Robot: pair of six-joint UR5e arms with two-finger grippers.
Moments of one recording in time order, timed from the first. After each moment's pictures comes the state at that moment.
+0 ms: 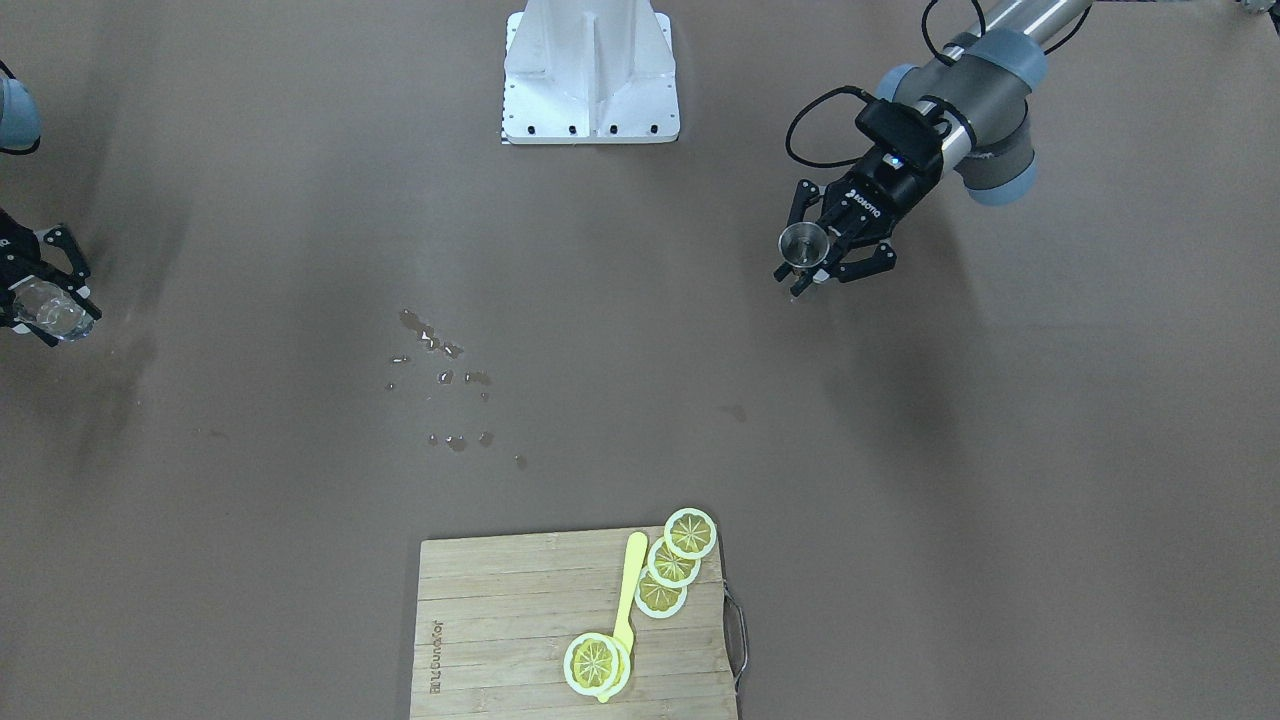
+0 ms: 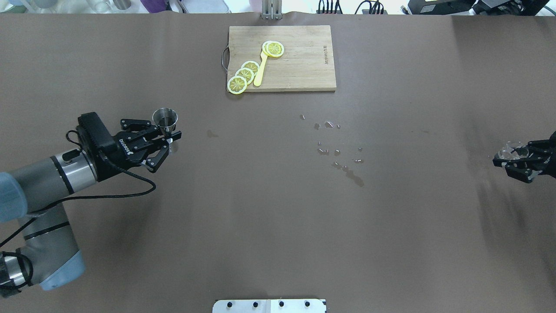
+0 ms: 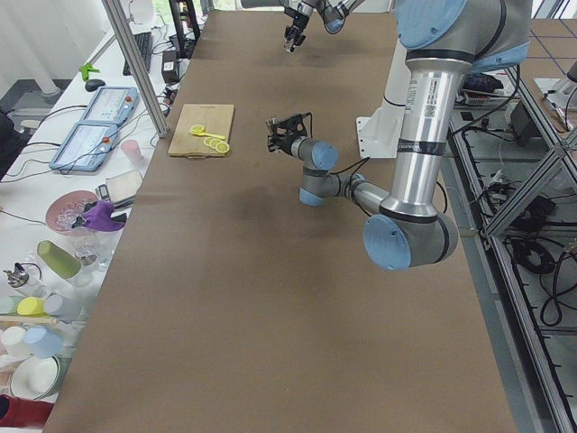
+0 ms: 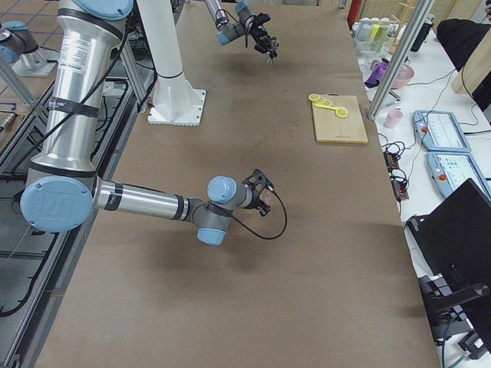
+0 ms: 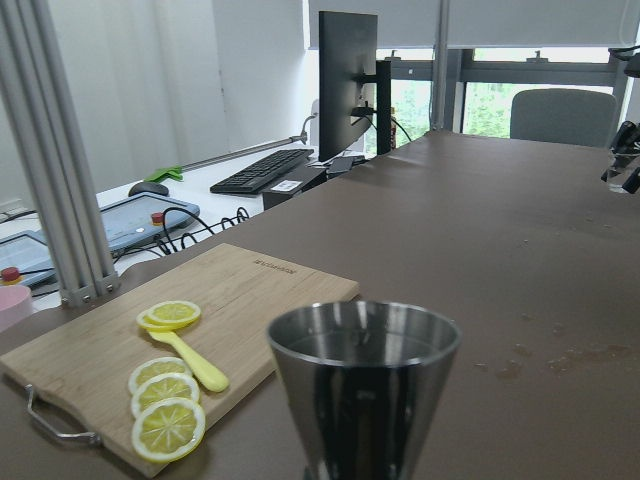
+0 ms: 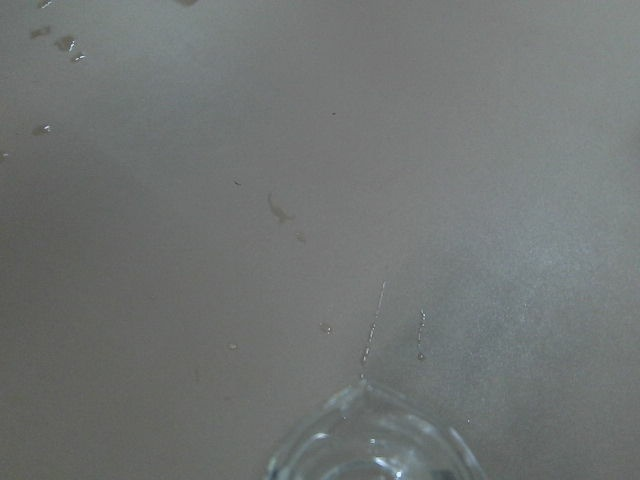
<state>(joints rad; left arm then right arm) -0.51 -1.68 -1.68 -3.15 -1.40 -0.42 0.96 -1.79 1.49 -0.08 2.00 0.45</state>
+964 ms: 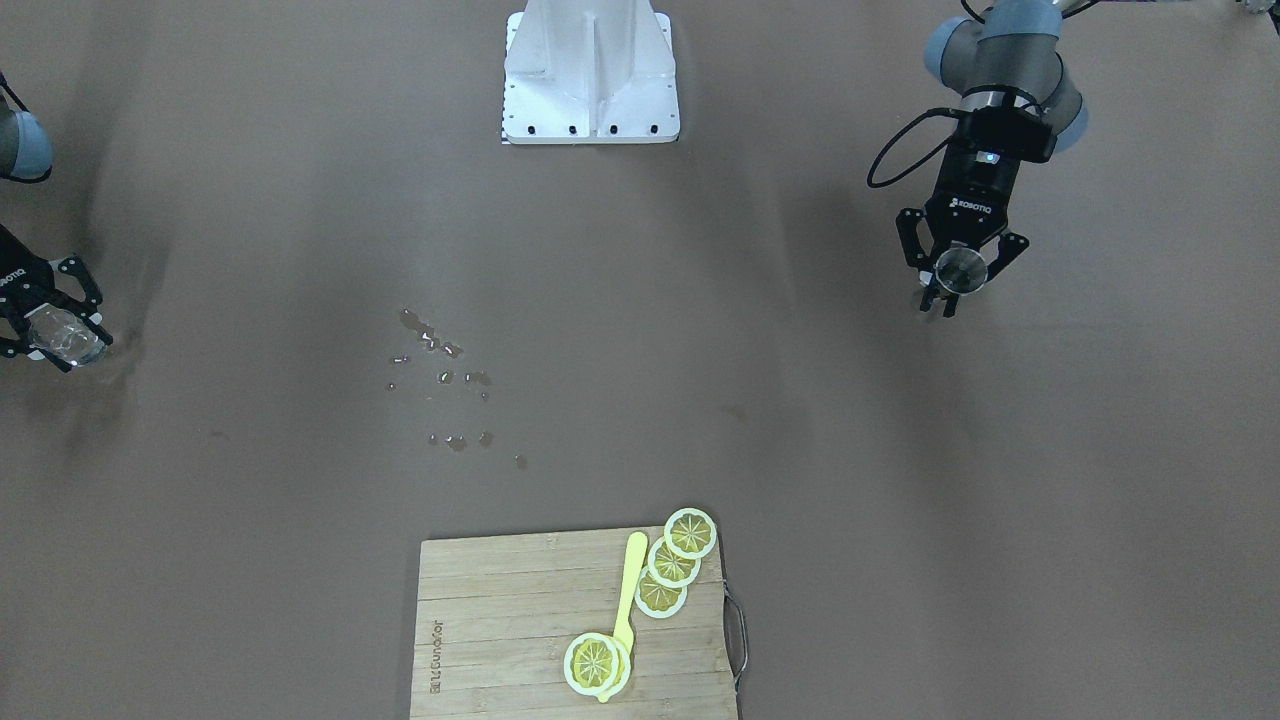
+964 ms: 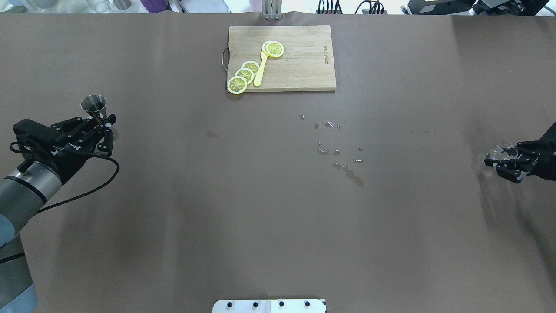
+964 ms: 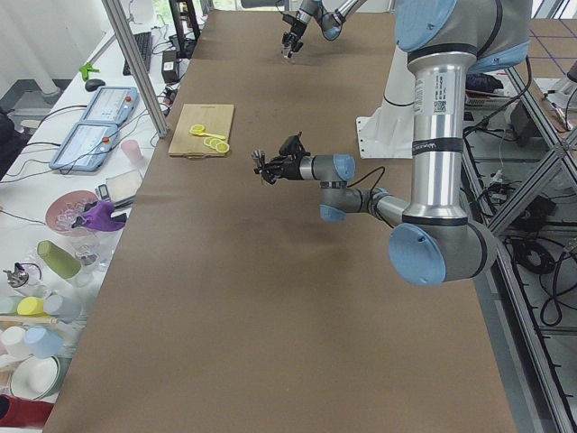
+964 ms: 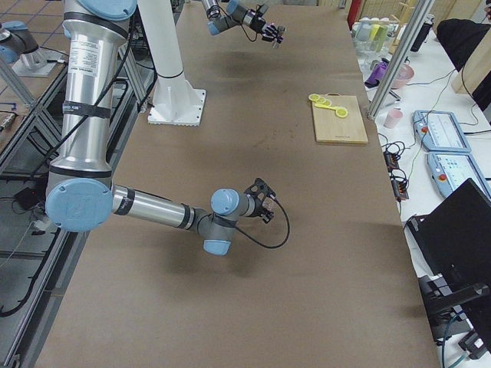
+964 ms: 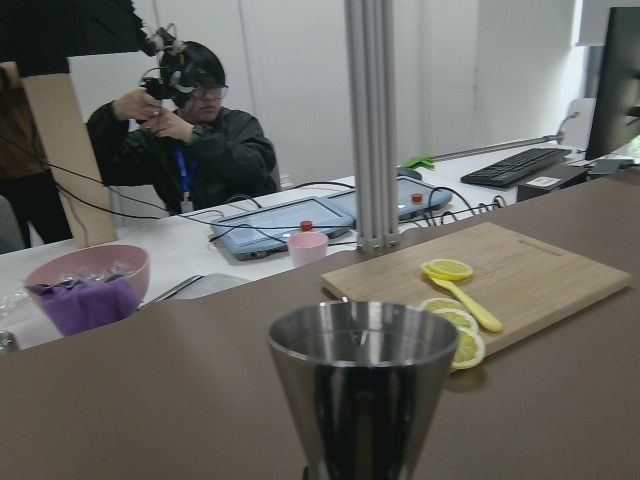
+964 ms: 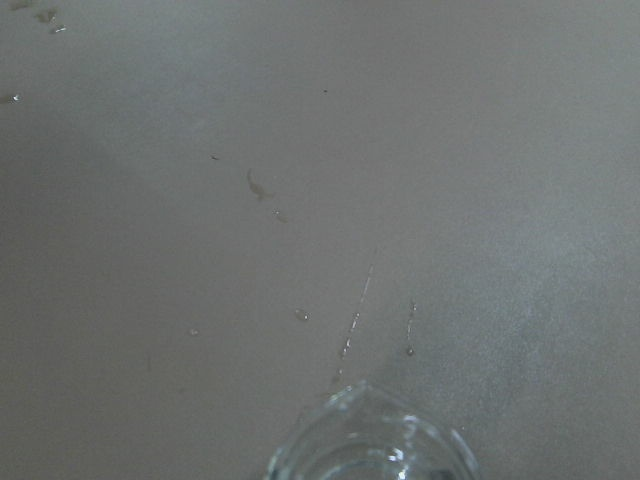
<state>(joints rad) -0.45 -1.52 -1.76 -2.89 -0.91 -0.70 0.92 -1.72 1.31 0.06 1.96 0.45</state>
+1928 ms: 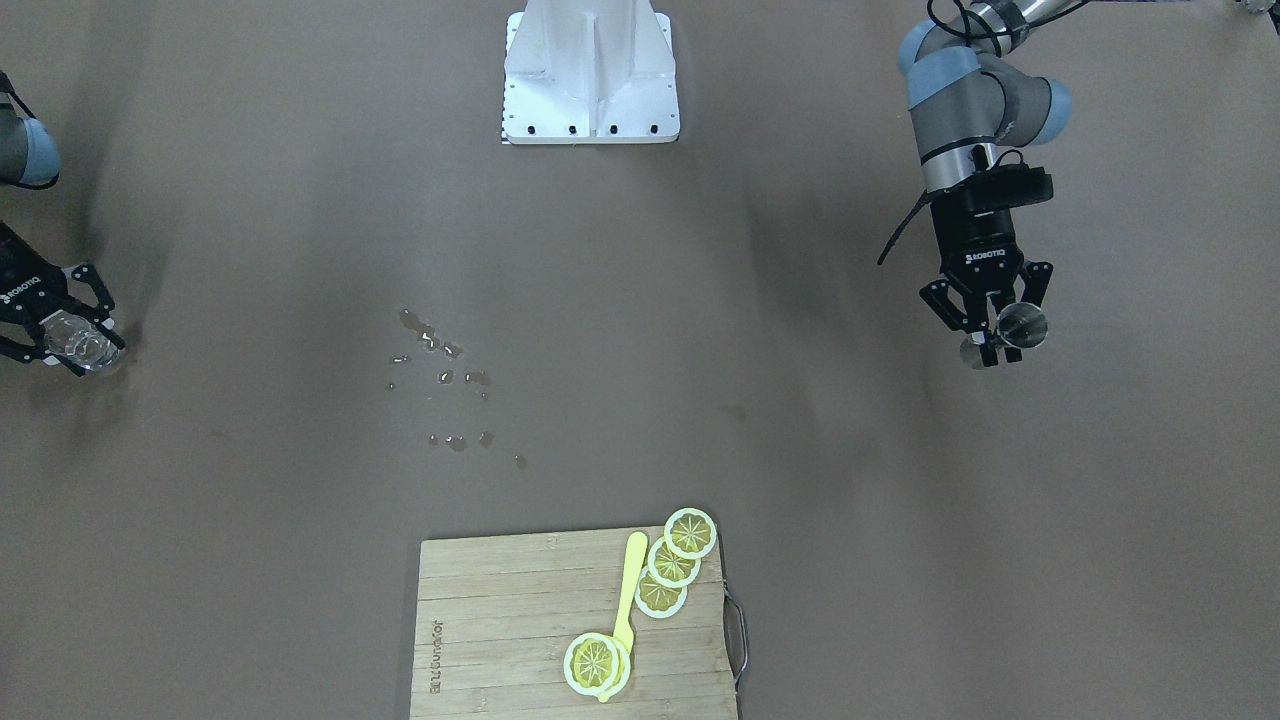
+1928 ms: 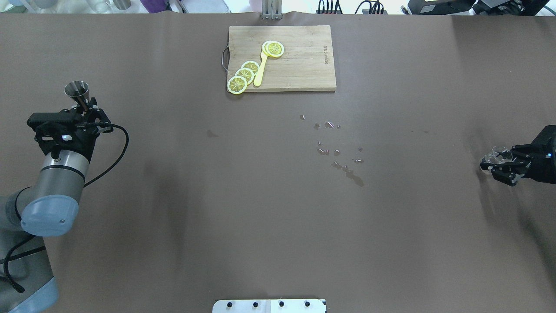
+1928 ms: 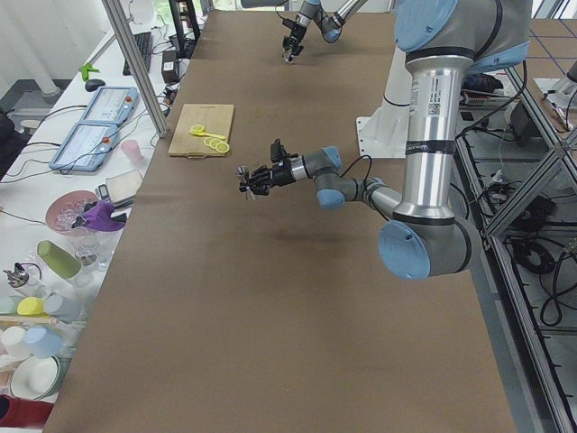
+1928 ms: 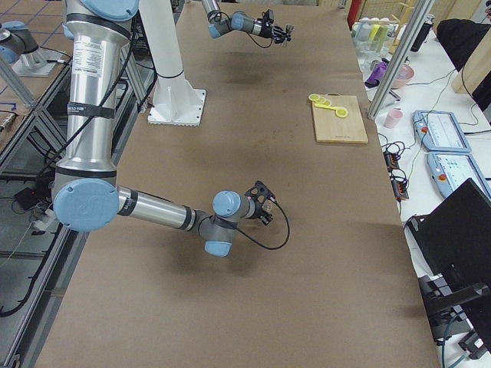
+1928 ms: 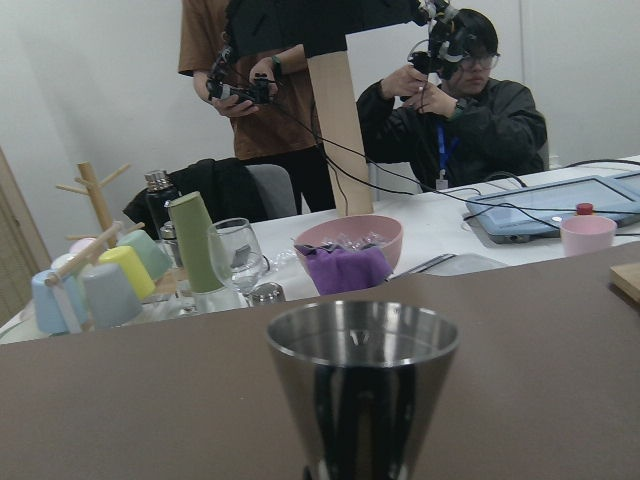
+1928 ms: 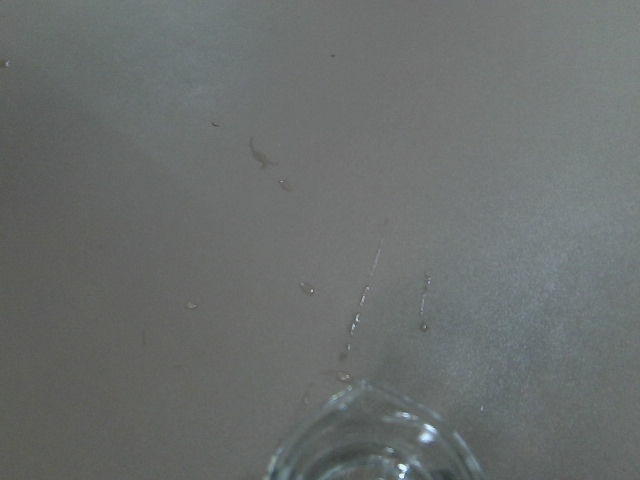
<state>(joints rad) -0.45 -1.60 -1.77 -2.30 -0.62 -1.17 0.90 -1.70 1.27 0.07 1.97 0.45</state>
